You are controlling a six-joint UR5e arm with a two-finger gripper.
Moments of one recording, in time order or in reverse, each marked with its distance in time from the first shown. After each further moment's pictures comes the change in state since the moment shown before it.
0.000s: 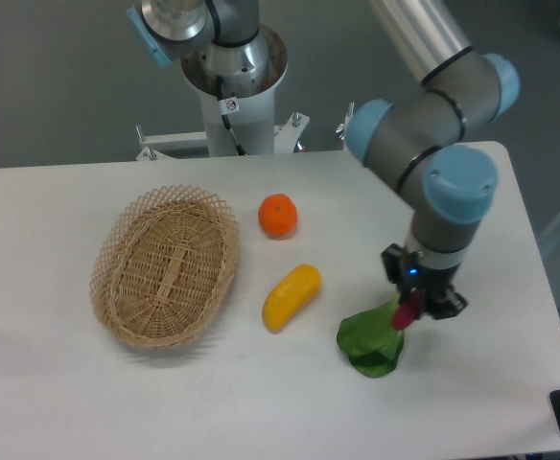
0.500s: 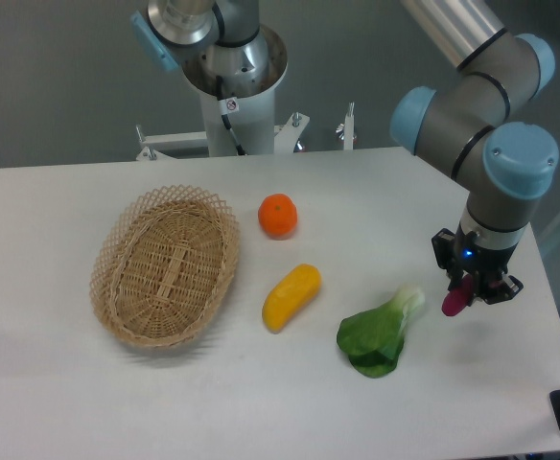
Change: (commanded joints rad) arm 0.150 -0.023 0.046 -0.002 0.012 0.176
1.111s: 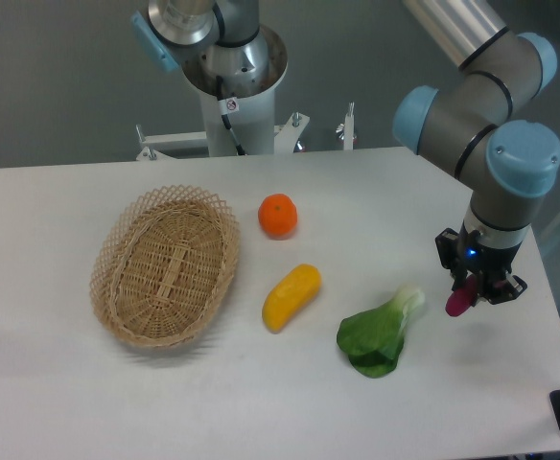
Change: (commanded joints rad) arm 0.041 -0.017 0.041 0.002 0.000 0.046
